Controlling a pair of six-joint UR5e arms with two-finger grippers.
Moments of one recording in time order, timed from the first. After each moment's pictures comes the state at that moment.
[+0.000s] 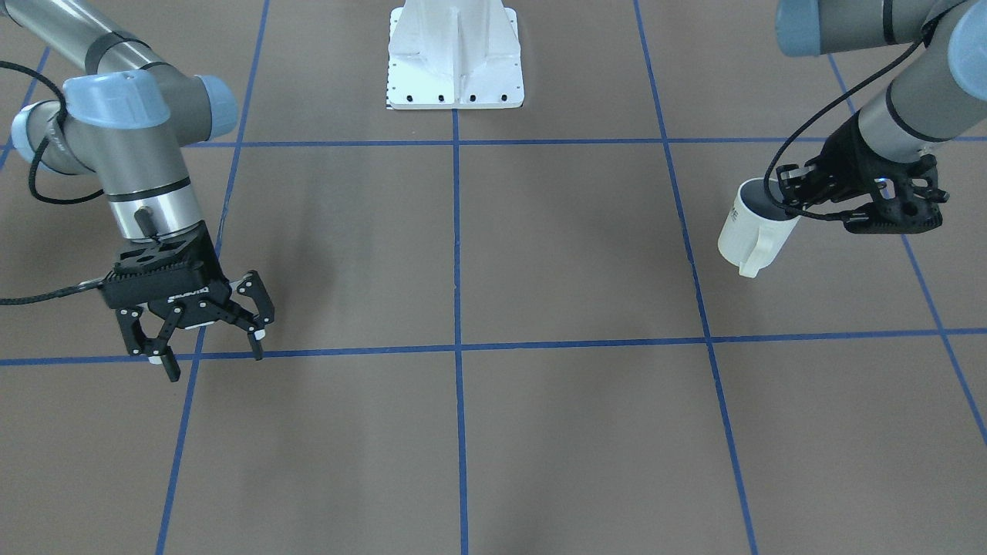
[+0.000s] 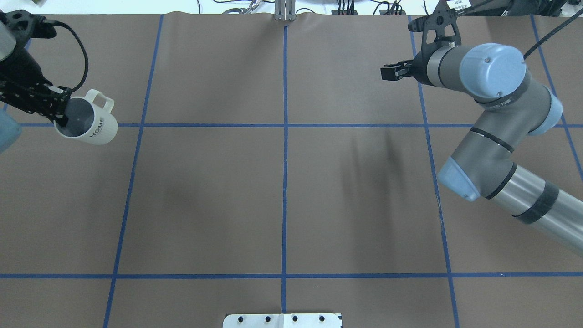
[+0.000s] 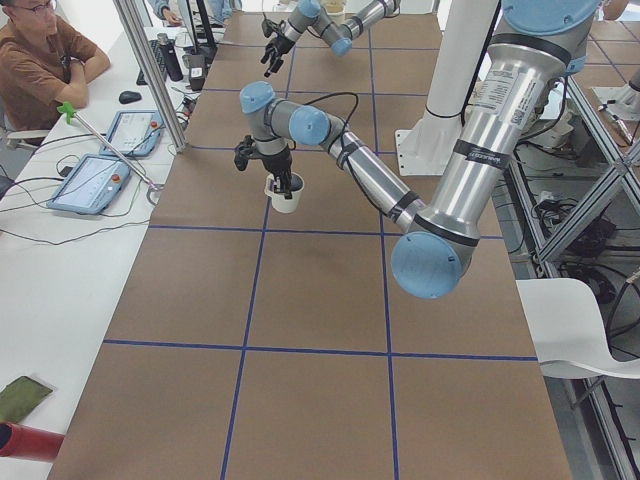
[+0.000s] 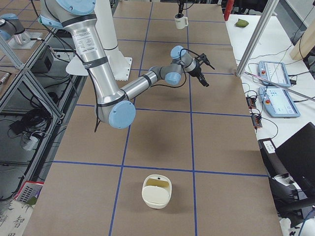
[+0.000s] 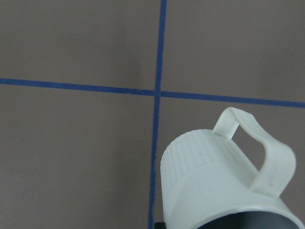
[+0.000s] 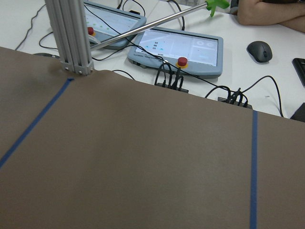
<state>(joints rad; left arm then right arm) -1.10 -1.88 -1.92 -1.15 -2.32 -0.41 0.86 -1.17 1.65 -1.02 1.63 0.75</state>
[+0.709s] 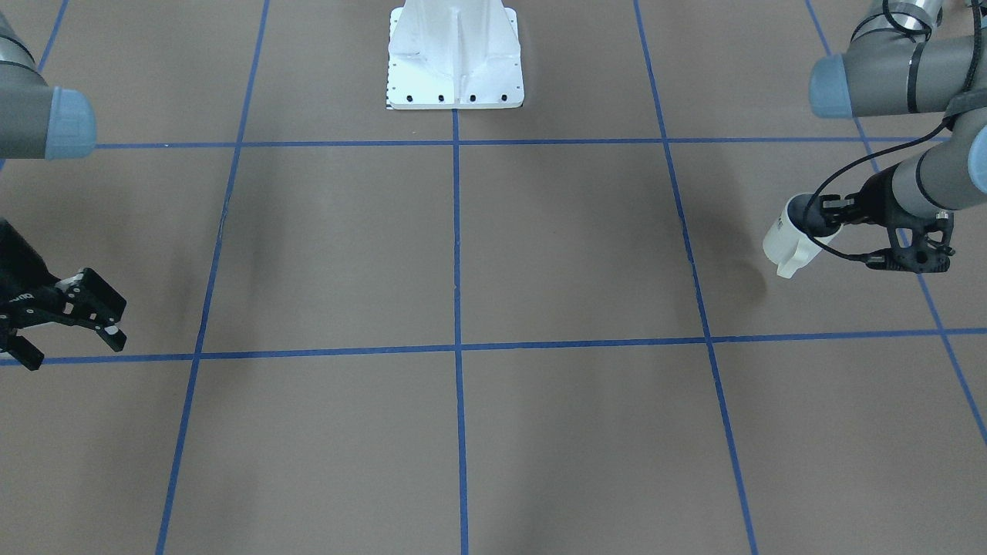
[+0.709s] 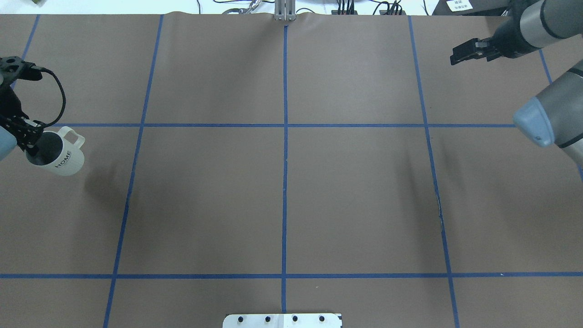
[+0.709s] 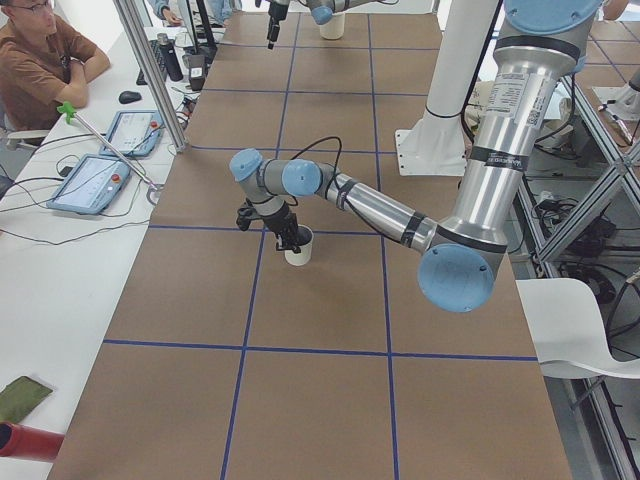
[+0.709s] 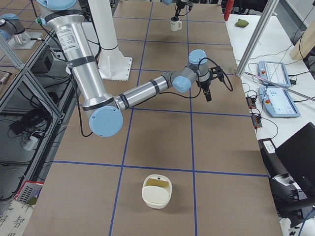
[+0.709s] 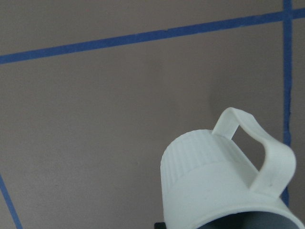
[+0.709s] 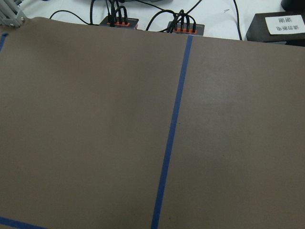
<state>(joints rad) -1.10 -1.81 -1.72 -1.17 -2.32 -0.22 1.13 -1.25 1.67 -1.16 2.12 0.68</state>
